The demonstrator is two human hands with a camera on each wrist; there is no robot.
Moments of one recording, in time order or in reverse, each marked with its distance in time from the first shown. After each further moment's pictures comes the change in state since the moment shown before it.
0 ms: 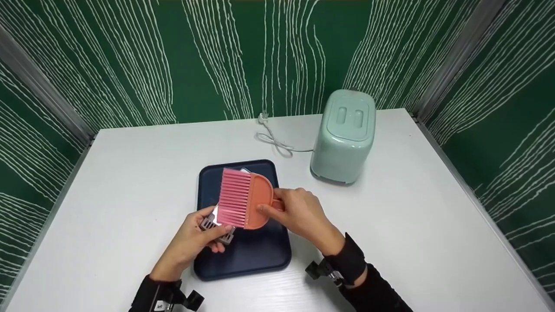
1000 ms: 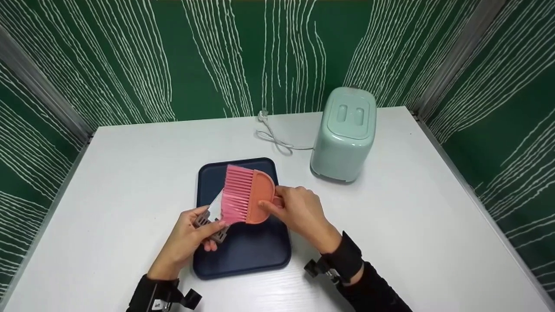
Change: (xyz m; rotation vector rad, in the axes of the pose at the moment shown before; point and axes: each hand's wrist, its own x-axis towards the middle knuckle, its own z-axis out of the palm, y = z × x) left_hand -0.001 -0.002 -0.004 0.011 0.052 0.078; right_hand 0.001 0.006 0.010 -0.090 0.077 0.015
